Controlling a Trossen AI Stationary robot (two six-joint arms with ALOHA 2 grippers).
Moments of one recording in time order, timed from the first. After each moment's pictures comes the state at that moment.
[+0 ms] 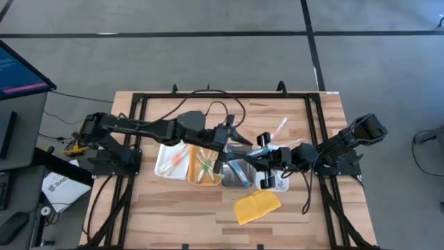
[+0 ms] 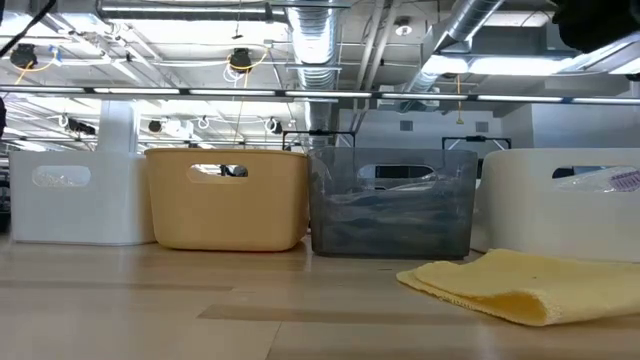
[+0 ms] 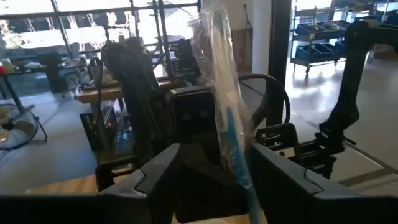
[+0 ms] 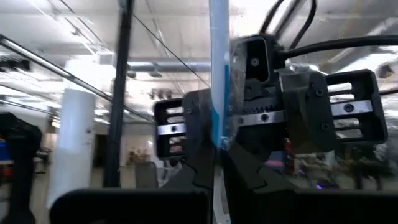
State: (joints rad) left arm -0.08 1.60 1.42 0.16 0.15 0.12; right arm 0.34 1.49 0.60 1.47 0.26 -0.15
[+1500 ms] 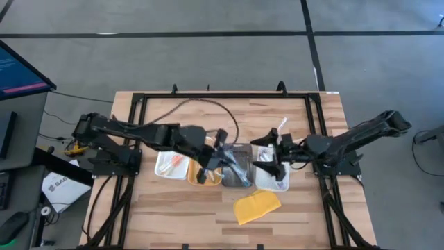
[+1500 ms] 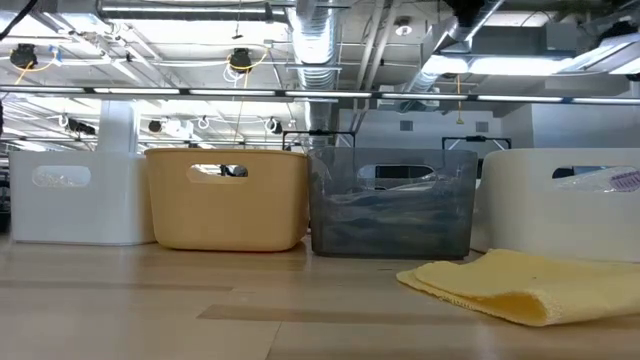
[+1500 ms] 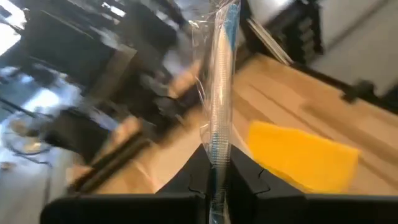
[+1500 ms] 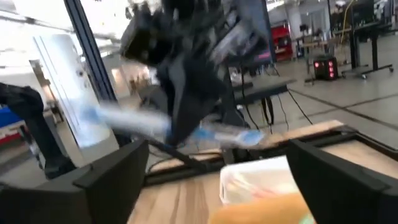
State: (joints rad) left arm -0.16 1.53 1.41 -0.30 0.04 0.61; right arm 0.33 1.05 0.60 0.55 0.32 0.24
